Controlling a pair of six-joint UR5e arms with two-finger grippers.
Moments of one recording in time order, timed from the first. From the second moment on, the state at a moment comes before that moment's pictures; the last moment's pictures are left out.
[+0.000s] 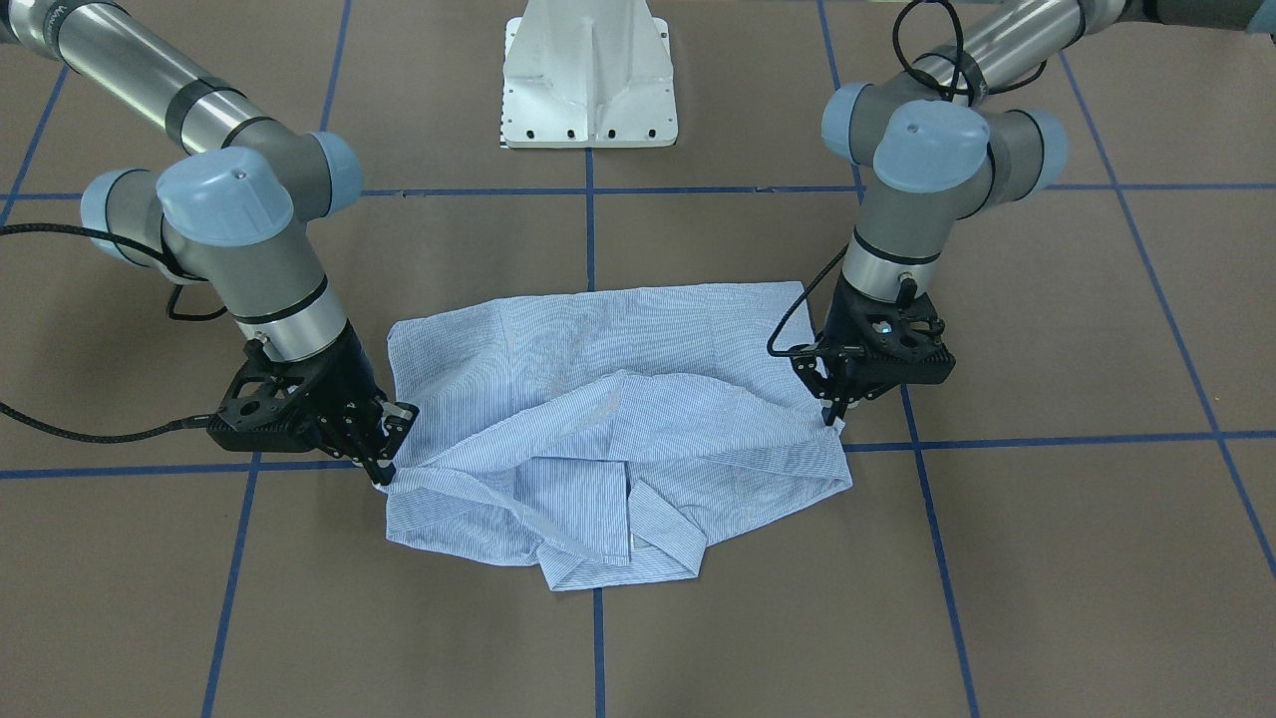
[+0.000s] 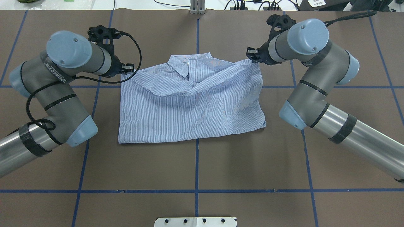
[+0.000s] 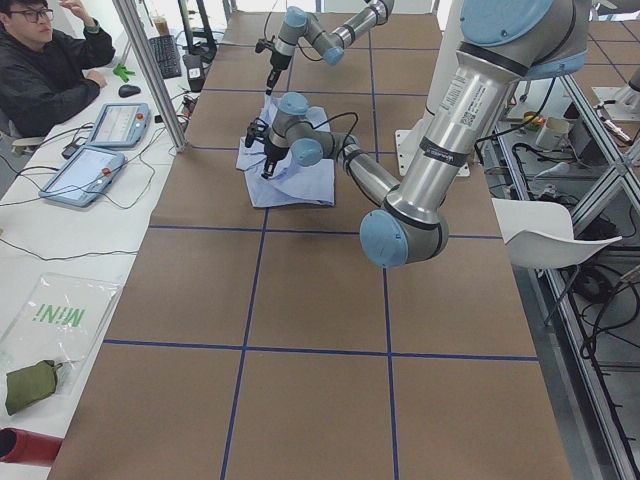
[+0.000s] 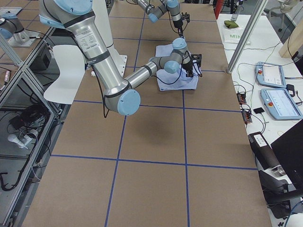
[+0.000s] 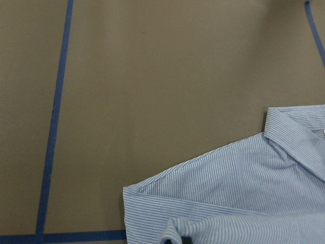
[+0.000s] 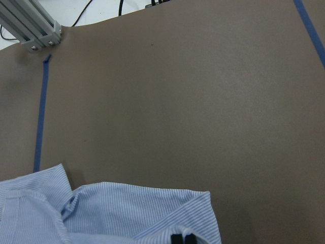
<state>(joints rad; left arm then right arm) -0.76 -2.07 -1.62 -1.94 -1.76 -1.02 0.80 -1.01 1.49 -1.06 1.80 1.26</state>
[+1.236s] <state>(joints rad) -0.82 -2.07 -1.56 -2.00 -1.86 -0.86 0.84 -1.01 1.44 -1.03 1.90 1.22</state>
